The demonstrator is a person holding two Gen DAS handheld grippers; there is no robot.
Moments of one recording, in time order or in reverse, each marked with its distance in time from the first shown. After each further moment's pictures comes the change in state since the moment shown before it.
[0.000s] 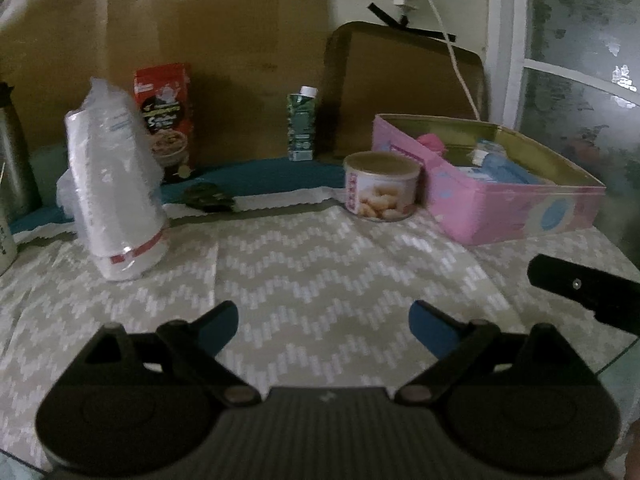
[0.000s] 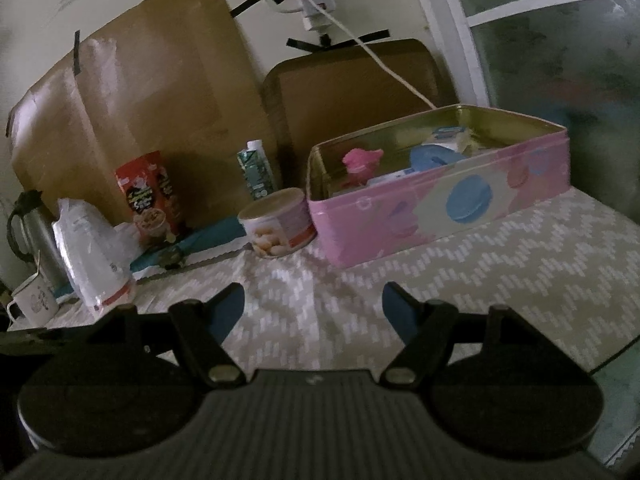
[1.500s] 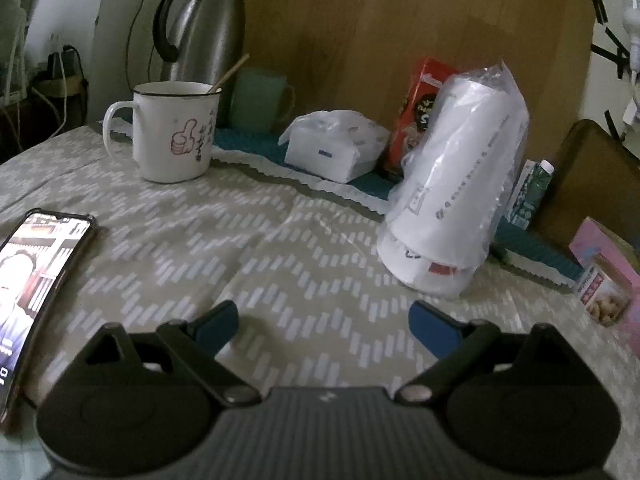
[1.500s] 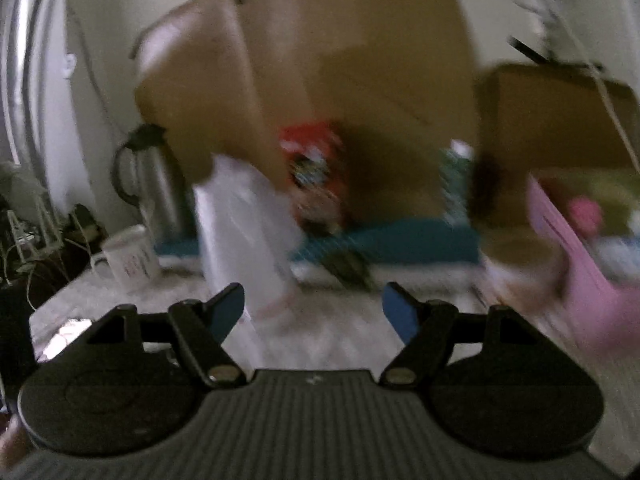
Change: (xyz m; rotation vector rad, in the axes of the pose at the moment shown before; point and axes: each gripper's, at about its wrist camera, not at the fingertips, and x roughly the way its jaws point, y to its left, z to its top) left arm 0.002 0.207 -0.036 -0.440 -0.066 0.246; right arm 0.080 0.183 0.032 -0.267 0.040 0.337
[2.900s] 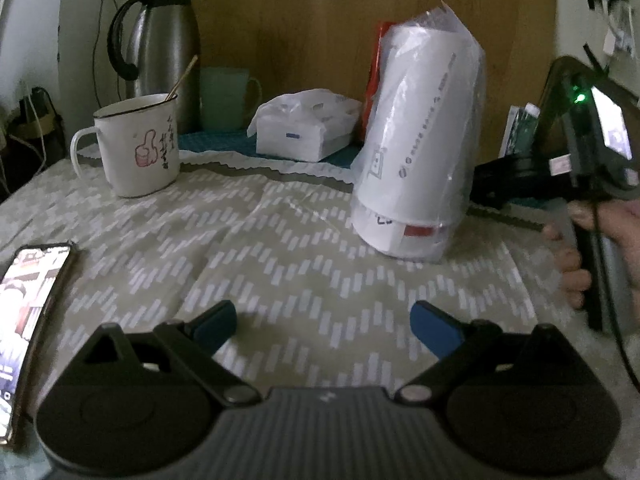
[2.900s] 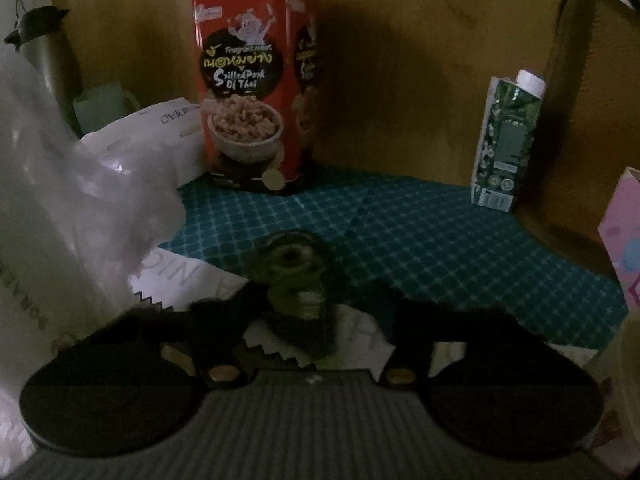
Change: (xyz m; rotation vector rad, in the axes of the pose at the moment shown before) left arm 0.010 -0.028 -0.006 0.177 0.057 0.052; right arm 0.208 -0.042 0.014 -0.112 0.287 -0.140
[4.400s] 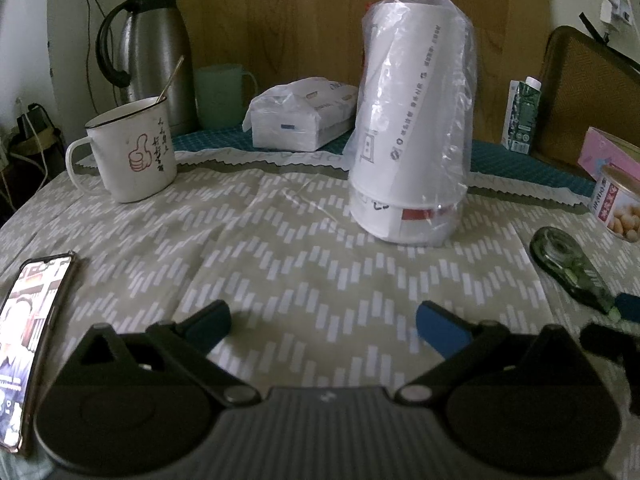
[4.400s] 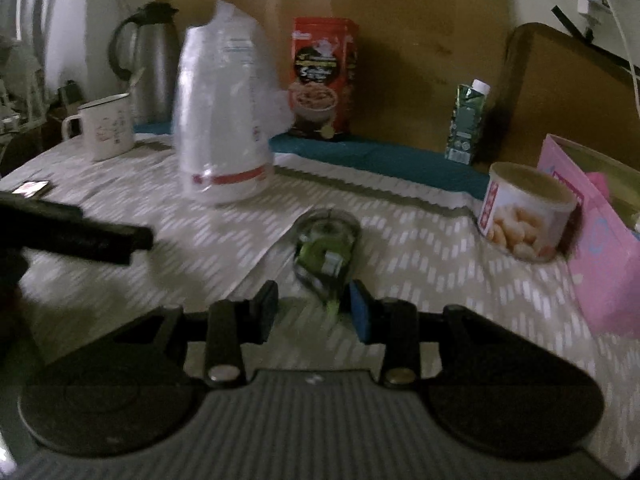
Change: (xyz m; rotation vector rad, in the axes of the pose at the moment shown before) left arm 0.005 -0.005 0.000 0.068 0.033 0.029; right arm -0.160 0.015 -0.130 -0.092 -0.075 0.058
